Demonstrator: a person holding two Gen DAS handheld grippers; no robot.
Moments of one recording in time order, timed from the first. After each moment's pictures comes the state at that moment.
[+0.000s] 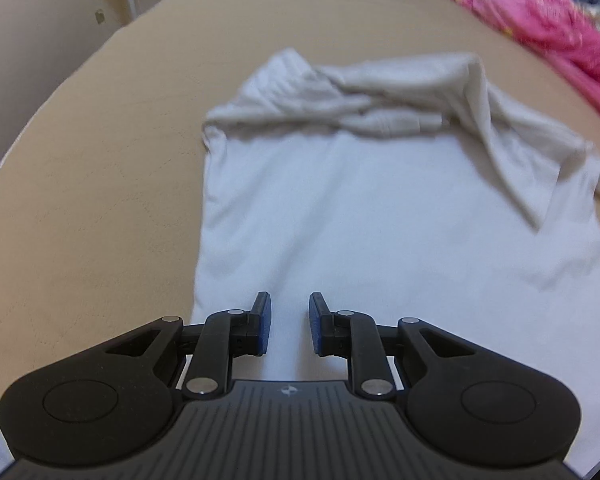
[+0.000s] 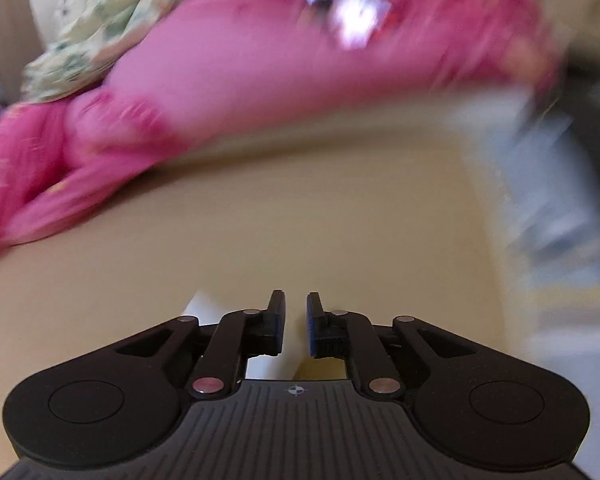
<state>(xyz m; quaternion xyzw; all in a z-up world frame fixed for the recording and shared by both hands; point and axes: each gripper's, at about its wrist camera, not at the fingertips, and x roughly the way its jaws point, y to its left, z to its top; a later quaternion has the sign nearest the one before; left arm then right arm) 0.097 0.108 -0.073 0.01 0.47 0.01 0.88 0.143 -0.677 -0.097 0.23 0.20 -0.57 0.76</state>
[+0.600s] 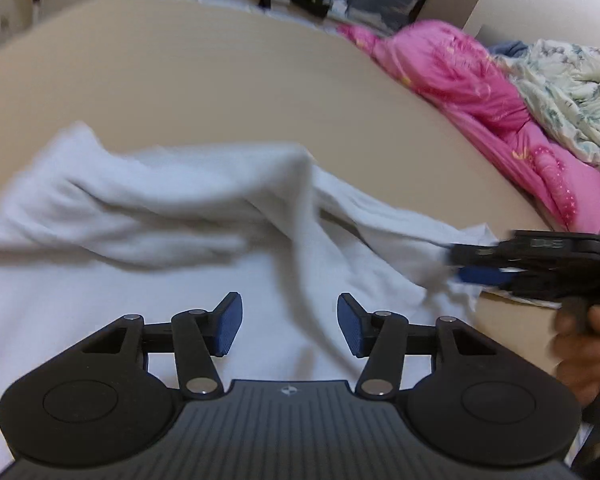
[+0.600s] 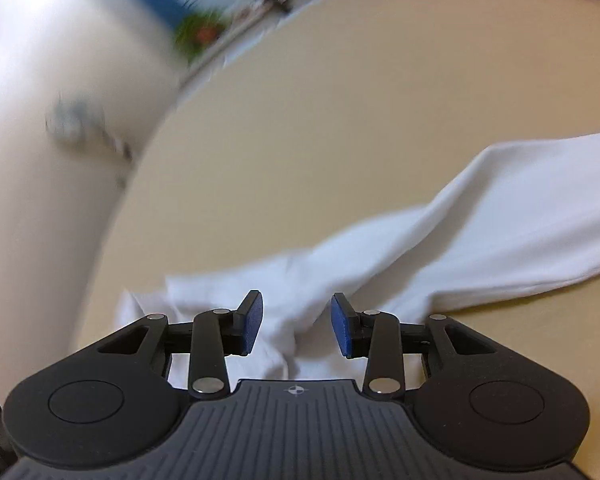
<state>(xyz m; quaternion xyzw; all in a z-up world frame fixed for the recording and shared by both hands) 0.213 -0.010 -0.075 -0.10 0.44 -0.15 0.88 0.269 -0.335 -0.088 0.29 0.45 0.08 0.84</state>
